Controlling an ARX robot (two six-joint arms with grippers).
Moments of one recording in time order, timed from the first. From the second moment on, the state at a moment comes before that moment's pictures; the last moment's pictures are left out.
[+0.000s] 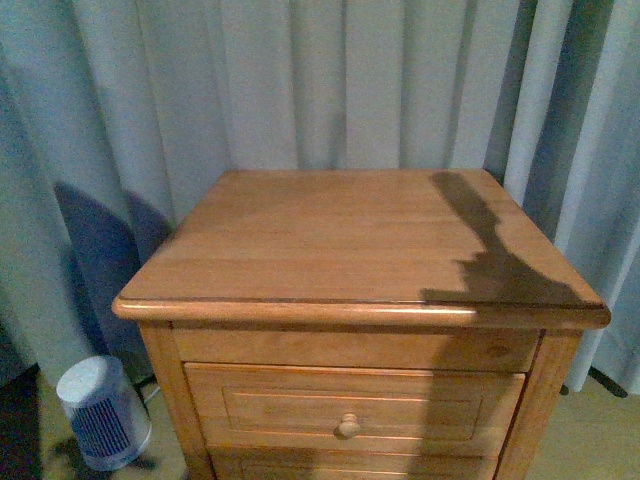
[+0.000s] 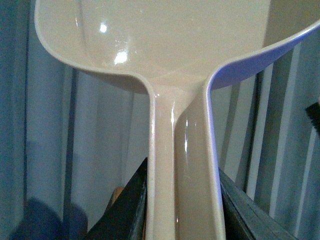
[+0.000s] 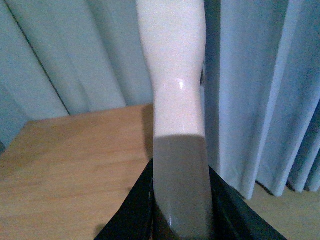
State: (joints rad) left arm -0.38 0.56 0.35 0.64 -0.10 0.00; right arm 0.38 1.00 0.59 0.45 0.37 0.13
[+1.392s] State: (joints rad) left arm -0.37 0.56 0.35 0.63 -0.10 0.00; right arm 0.44 0.62 0.40 0.52 0.49 -0.03
